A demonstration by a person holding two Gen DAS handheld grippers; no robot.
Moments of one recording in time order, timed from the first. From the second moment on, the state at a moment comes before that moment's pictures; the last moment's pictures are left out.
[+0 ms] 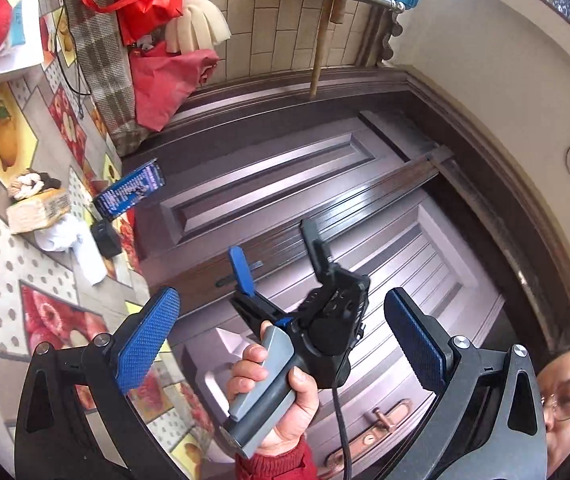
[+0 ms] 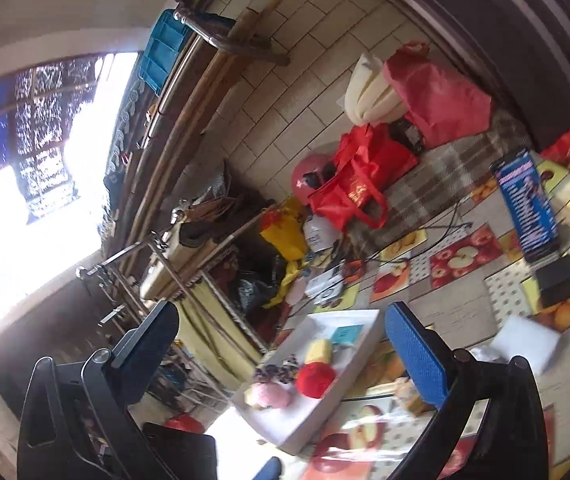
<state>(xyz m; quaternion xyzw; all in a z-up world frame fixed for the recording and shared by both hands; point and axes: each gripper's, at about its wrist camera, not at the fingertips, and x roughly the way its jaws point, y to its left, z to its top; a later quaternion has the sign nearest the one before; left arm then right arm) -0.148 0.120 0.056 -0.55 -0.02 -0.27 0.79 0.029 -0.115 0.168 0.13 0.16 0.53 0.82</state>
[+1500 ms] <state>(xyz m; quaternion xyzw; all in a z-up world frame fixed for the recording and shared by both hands) 0.040 0.111 0.029 -0.08 0.35 0.04 0.93 0.144 -0.018 0.019 -0.26 0.31 0.40 0.82</state>
